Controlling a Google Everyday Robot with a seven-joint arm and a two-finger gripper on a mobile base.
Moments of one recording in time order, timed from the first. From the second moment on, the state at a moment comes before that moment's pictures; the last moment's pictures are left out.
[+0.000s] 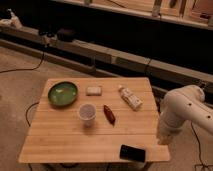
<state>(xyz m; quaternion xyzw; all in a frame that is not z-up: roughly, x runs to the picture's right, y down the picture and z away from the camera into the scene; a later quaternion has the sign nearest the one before) 0.270 0.246 0.648 -0.41 0.01 0.06 0.91</state>
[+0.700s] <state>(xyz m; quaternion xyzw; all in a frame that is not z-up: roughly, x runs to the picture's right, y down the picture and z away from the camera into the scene) 0.272 0.259 0.658 -0.39 0.02 0.08 0.92</state>
